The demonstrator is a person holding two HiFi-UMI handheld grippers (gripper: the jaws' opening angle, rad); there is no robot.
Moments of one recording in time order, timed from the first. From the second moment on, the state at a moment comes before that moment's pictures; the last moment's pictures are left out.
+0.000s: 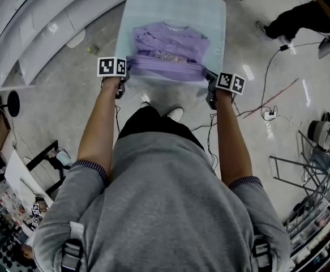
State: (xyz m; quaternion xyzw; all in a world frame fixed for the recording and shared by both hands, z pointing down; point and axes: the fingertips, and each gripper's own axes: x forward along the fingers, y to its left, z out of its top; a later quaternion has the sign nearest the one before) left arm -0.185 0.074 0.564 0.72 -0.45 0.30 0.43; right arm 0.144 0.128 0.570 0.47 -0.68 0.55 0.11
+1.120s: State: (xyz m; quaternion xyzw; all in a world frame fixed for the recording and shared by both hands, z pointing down) left arm -0.141 -0.092 0.638 0.70 -0.37 0.37 0.47; right arm 0.164 -0.008 0.638 0.48 -0.60 0.63 0.11
